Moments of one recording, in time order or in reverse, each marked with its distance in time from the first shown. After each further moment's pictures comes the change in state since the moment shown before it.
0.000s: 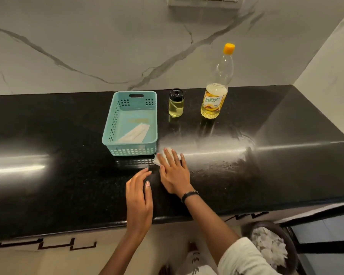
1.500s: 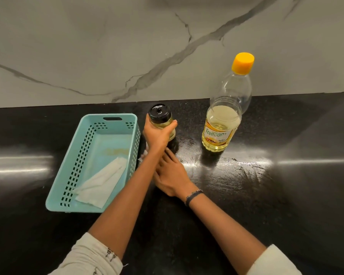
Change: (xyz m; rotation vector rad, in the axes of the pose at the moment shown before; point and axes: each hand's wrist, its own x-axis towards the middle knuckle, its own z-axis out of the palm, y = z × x) left_hand 0.317 0.006 0.217 -0.353 0.155 -0.467; right_hand 0.177 0.100 -0.030 -0.023 -0.052 -0.420
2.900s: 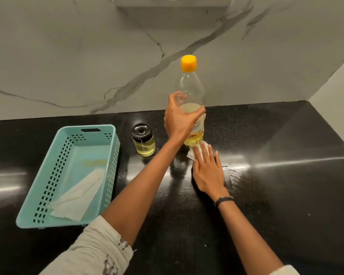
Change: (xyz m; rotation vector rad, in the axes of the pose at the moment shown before) left_hand -0.041 0.093 0.089 0.074 -0.200 0.248; right_hand -0.086 0.108 -0.036 -0.037 0.118 0.621
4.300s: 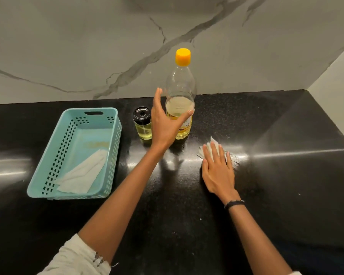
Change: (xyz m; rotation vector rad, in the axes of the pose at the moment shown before) left_hand -0.052 -0.021 -0.052 0.065 -0.082 0.008; right_hand -0.062 0.022 -0.010 -0.011 -0.037 0.058
